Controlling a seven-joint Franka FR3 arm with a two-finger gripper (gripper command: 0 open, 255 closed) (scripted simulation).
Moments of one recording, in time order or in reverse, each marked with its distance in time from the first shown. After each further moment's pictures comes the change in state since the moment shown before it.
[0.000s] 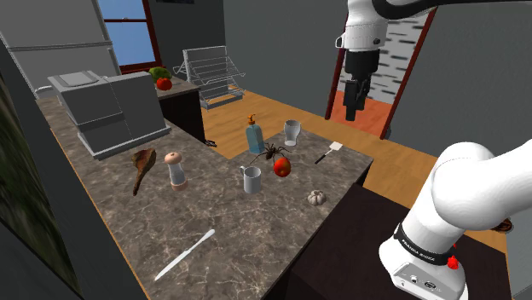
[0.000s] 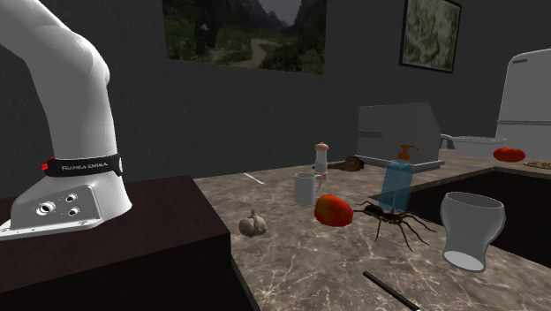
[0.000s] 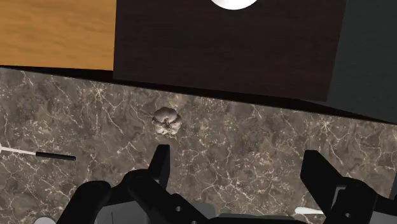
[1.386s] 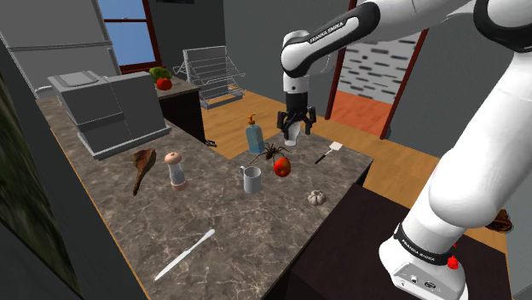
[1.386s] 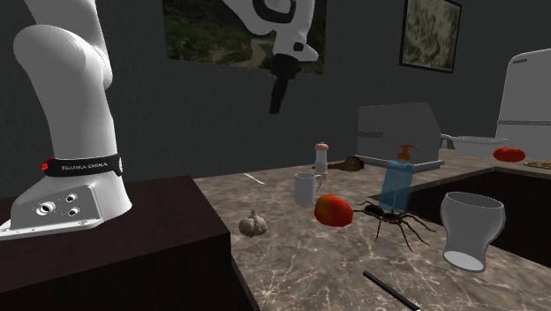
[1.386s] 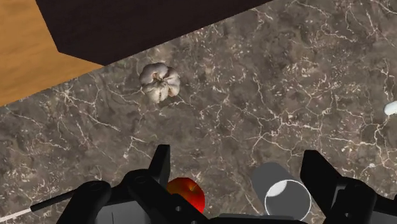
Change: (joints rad) arm -0.090 0.737 -0.019 0.236 0.110 0.417 0.351
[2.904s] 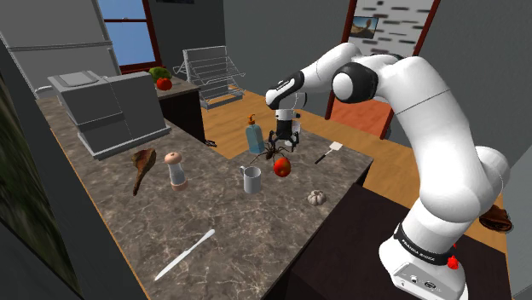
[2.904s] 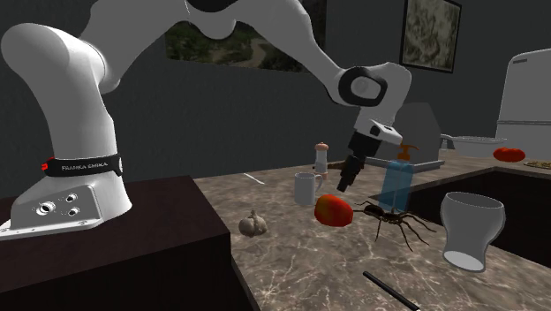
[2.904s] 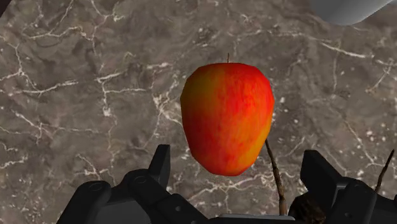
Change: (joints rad) arm -0.185 0.893 -0.085 0.771 0.215 0.027 0.279
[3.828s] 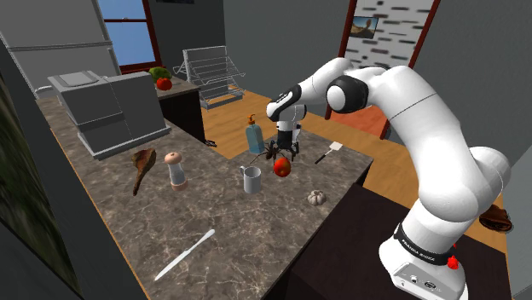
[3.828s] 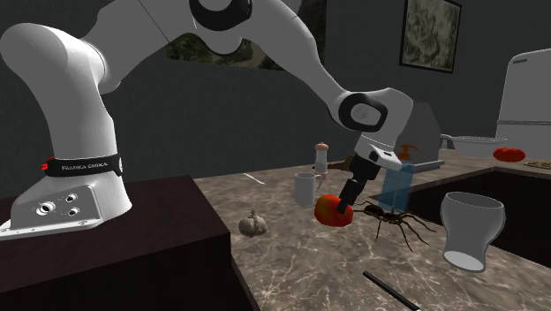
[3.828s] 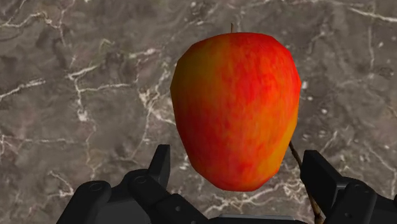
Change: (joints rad) arm -0.020 0.119 0.005 0.044 0.033 0.067 0.028
